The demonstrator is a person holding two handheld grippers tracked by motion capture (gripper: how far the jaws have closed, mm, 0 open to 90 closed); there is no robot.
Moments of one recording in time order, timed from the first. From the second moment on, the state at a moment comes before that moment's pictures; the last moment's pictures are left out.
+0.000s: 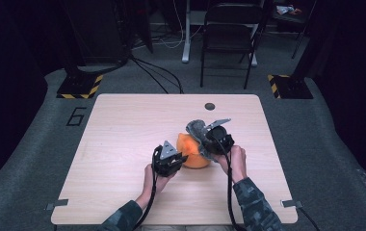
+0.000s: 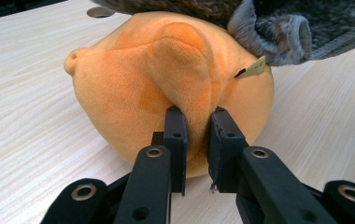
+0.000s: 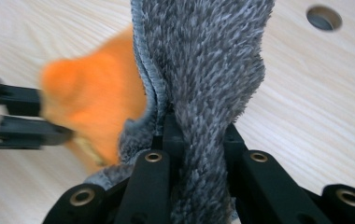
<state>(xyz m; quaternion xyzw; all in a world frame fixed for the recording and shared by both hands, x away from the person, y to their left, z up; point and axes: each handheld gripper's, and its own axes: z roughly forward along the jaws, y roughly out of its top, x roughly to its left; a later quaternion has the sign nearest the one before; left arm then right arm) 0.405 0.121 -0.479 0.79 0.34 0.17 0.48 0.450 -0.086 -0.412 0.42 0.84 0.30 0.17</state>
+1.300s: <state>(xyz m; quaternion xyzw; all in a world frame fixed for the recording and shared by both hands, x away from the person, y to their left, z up) 0.406 0.124 -0.479 0.79 0.34 0.17 0.48 0.432 -0.068 -0.385 0.38 0.84 0.37 0.12</state>
